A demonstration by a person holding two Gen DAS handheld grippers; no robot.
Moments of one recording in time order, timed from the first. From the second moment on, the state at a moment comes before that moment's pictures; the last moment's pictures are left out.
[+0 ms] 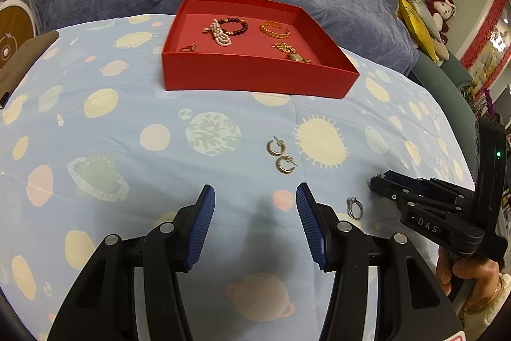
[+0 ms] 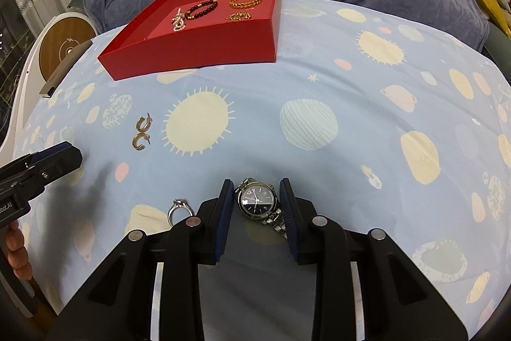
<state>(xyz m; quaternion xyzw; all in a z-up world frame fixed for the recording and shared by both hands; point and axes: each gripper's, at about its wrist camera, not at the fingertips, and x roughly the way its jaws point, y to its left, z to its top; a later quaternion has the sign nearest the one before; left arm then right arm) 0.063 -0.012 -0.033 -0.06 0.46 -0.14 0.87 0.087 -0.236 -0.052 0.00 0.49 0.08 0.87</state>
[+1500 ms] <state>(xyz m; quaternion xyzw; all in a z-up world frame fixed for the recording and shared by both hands) 0.051 -0.091 -0.056 -0.01 0.45 -0.18 0.87 0.037 -0.270 -0.043 0.02 0.48 0.07 0.87</state>
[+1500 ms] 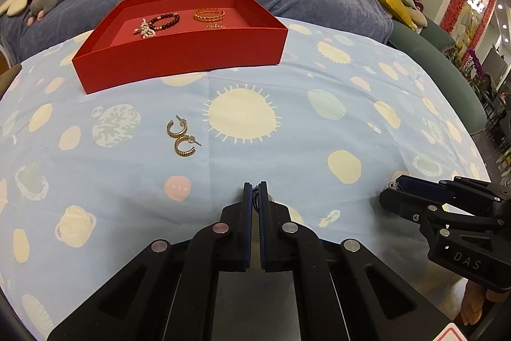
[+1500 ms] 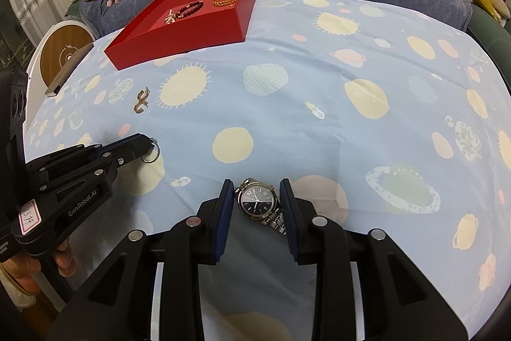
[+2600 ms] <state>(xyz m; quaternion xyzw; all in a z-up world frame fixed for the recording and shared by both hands) 0.044 -0.108 -0.066 0.04 0.43 -0.15 0.89 0.037 -0.264 -0.047 0.02 0.49 0.08 0.87</state>
